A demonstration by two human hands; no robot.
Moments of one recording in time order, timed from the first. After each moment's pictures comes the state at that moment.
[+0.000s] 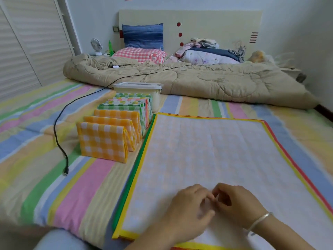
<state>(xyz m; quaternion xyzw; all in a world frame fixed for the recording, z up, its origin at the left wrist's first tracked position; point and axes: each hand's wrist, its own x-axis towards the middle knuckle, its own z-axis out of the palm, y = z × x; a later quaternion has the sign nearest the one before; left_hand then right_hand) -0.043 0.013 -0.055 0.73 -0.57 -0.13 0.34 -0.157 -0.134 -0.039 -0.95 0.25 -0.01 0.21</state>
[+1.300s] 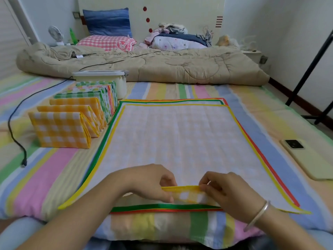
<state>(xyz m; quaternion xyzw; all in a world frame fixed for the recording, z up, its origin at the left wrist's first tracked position) -0.050 0.007 0.013 0.70 -0.61 -0.37 0.05 -0.262 -0.121 -0.014 -0.94 0.20 -0.11 0.24</state>
